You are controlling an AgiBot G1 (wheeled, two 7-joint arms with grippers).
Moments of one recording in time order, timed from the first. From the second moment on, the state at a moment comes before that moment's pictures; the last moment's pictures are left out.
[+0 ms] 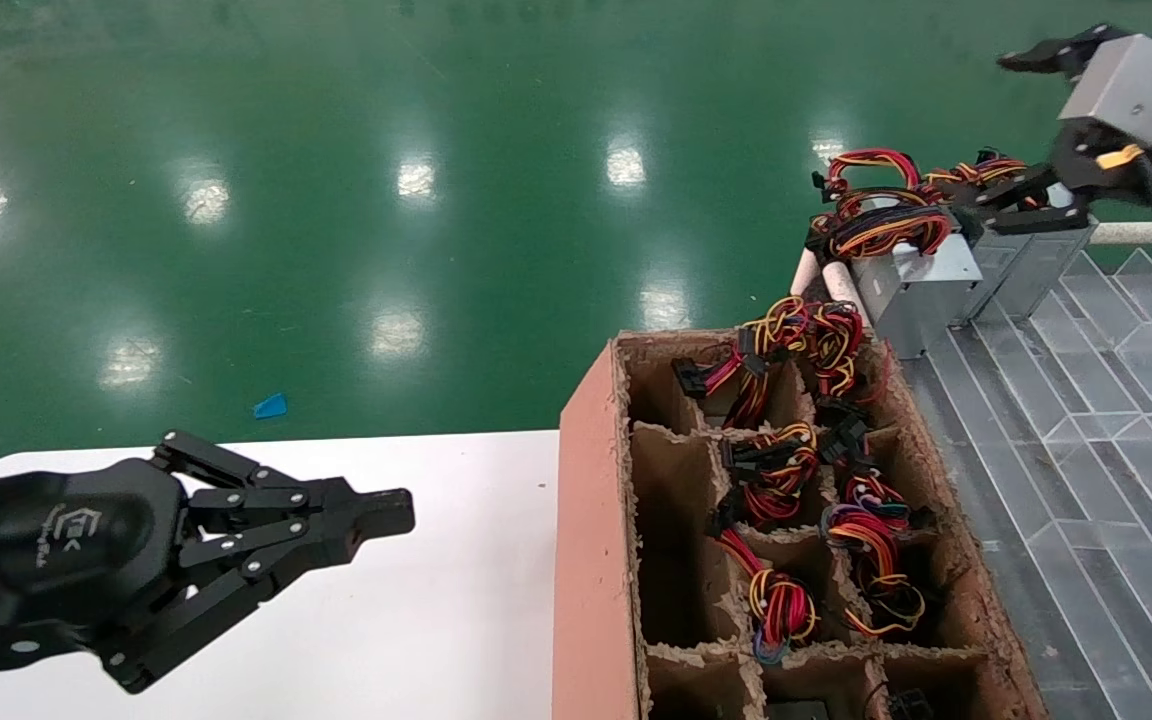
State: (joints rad) left arm -1.10 0.55 0.43 -1.23 0.61 1.42 -0.10; right arm 1.90 -0.82 -0.57 0.22 -1.26 -1.16 -0.75
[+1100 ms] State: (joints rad) left arm -1.10 0.55 0.43 -1.23 0.61 1.42 -0.10; right arm 1.36 -0.68 -0.38 0.91 -0.92 -1.38 -0.14
